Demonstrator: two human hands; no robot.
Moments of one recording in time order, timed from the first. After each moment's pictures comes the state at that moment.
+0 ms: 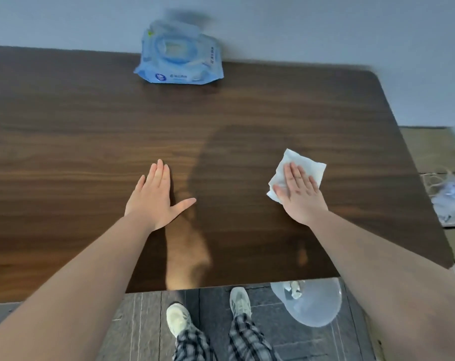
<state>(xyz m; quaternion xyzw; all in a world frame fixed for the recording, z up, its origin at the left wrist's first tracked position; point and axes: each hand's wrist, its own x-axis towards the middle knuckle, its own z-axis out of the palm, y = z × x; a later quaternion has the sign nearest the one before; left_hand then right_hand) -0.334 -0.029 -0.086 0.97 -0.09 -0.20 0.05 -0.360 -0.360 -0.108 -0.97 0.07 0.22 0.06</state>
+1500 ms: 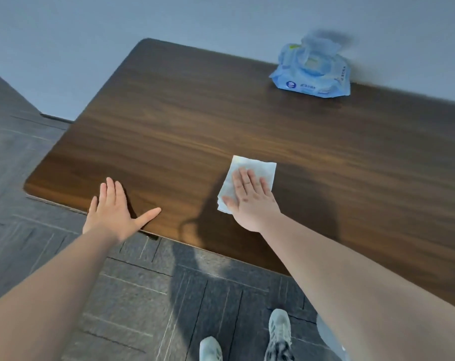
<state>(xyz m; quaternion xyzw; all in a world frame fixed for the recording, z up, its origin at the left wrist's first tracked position) -0.462 0.253 -0.087 0.95 0.23 -0.22 0.04 -0.370 -0.022 -0.103 -0.94 -0.21 0.26 0.05</state>
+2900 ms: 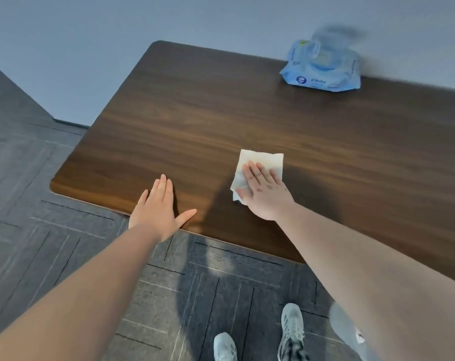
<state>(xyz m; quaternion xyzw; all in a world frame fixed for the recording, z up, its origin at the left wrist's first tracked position) -0.459 0.207 -0.070 0.97 0.08 -0.23 0.00 -0.366 -0.029 -0.106 -0.95 -0.23 0.21 0.05</state>
